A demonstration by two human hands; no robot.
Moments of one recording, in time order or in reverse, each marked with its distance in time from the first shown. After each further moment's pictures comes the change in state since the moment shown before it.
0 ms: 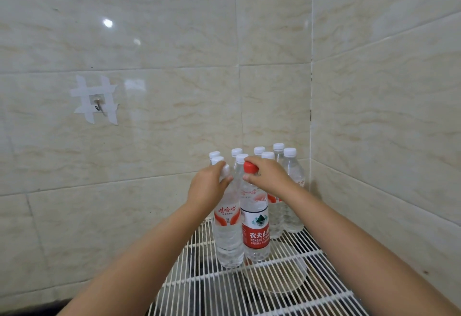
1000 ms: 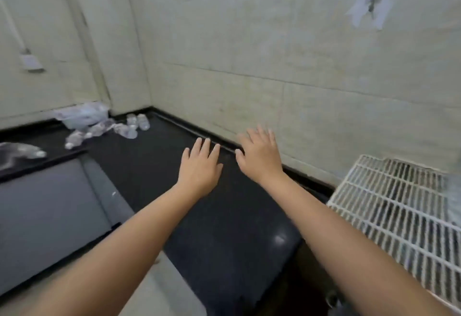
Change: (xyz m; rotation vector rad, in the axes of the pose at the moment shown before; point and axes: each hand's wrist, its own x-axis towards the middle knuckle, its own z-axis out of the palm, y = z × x) left_hand -0.340 -0.179 -0.170 0.786 -0.117 -0.844; right_hand -0.152 -0.312 0.217 0.058 -0.010 -0.877
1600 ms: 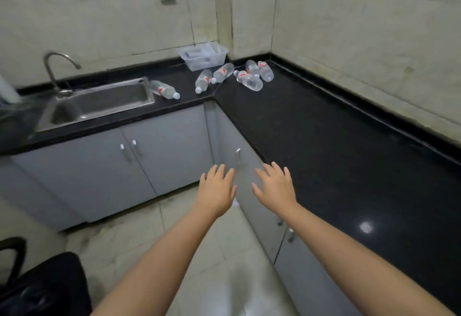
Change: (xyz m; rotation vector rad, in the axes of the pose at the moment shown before) left_hand -0.096 -0.412 0.126 -0.050 -0.382 -0.362; right_hand 0.055 -0.392 0.254 0.394 -0.486 -0.113
